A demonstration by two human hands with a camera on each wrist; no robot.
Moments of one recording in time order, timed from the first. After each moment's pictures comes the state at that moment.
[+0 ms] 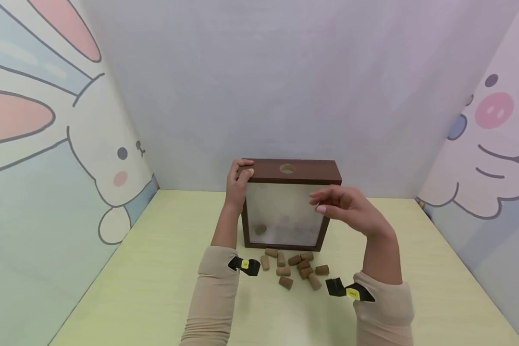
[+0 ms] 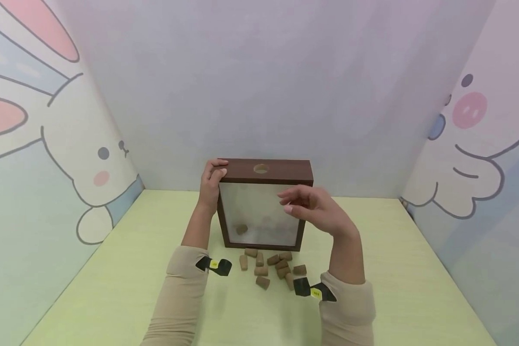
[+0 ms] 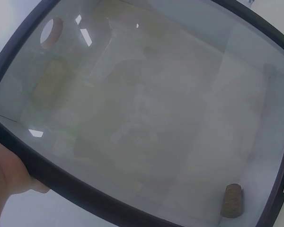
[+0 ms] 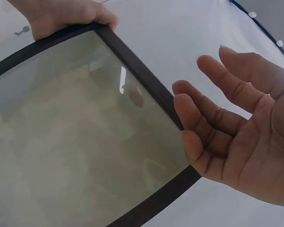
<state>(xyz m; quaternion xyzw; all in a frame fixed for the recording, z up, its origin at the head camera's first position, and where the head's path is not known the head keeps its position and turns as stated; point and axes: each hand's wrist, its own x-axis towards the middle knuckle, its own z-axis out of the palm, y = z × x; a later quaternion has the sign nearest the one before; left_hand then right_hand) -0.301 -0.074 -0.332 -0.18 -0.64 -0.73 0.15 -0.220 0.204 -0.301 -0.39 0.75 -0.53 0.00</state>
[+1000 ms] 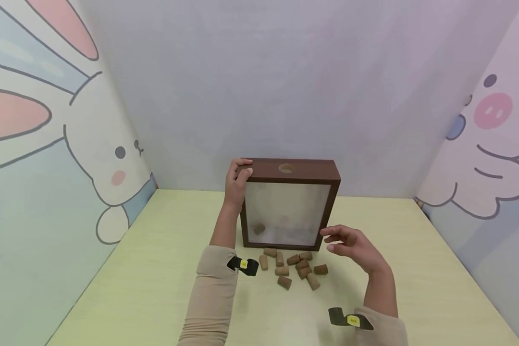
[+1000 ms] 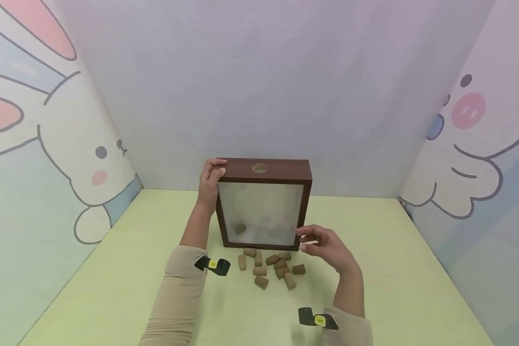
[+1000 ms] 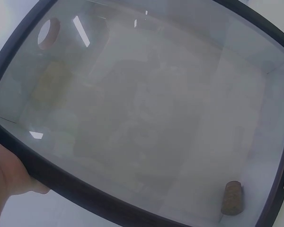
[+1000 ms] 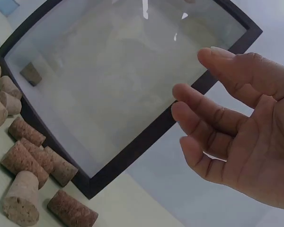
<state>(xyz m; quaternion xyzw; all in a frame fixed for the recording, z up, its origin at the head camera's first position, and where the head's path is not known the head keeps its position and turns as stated) -0.312 -0.071 -0.343 -0.19 -0.64 -0.73 0.17 -0.205 0.239 -0.417 -0.22 0.77 -0.60 0.06</state>
